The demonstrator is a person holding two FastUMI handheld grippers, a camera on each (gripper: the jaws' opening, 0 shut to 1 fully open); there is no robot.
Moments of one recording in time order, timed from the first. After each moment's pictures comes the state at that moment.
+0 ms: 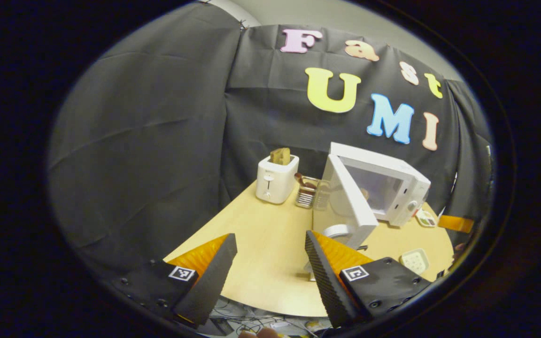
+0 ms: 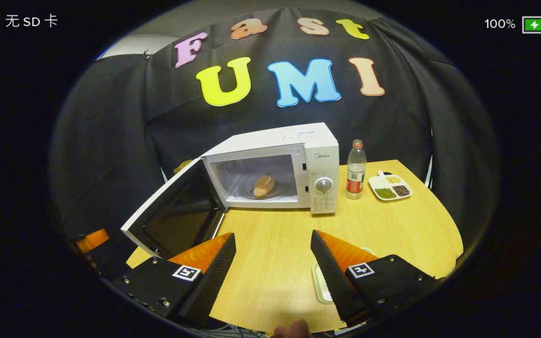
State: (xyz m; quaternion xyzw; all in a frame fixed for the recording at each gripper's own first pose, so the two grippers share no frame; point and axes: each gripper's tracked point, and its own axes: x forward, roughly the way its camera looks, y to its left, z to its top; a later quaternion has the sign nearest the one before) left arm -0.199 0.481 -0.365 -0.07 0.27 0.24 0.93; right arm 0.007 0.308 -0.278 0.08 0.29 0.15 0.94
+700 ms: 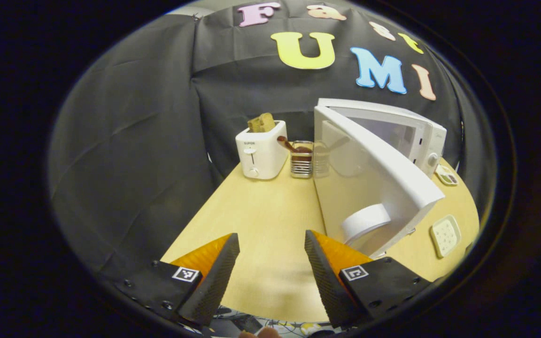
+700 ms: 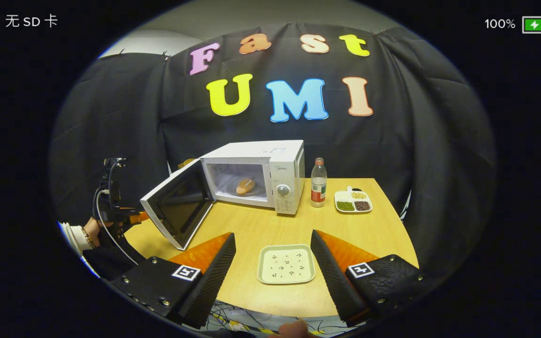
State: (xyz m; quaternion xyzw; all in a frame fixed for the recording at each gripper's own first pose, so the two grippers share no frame) left arm -0.139 0.433 -0.426 0.00 0.36 0.23 0.90; right arm -0.057 0.160 -0.231 0.03 0.24 0.18 0.95
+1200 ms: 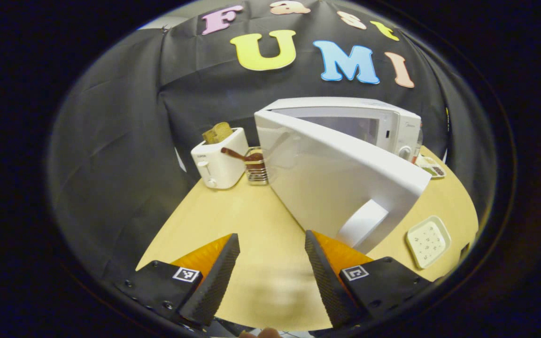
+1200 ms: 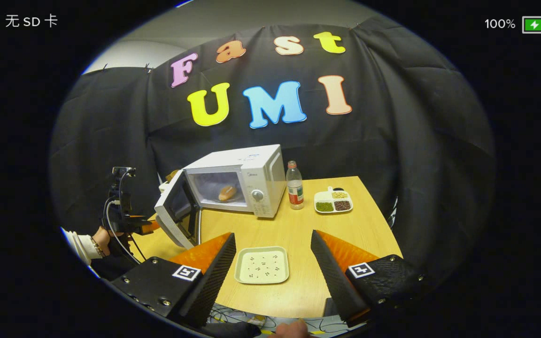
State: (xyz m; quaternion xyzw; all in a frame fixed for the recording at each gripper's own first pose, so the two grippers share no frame) left arm -0.055 0.328 -0.430 0.01 0.36 0.17 0.92; right arm -0.036 0.090 -0.240 0.07 0.24 0.13 0.96
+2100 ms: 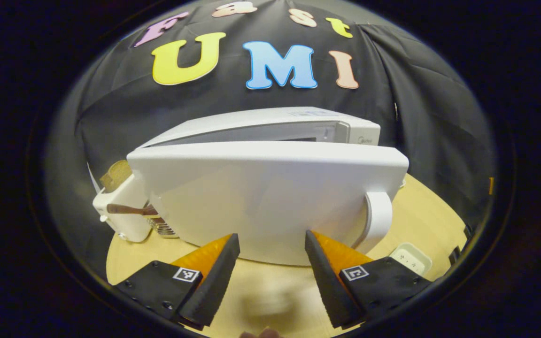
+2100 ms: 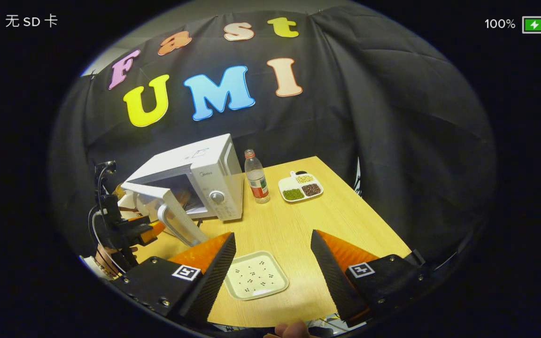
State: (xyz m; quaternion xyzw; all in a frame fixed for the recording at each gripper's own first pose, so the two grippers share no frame) left arm 0.128 0.242 -0.464 0.01 0.32 -0.03 0.95; right arm 0.018 0.118 -0.276 0.10 0.31 -0.04 0.95
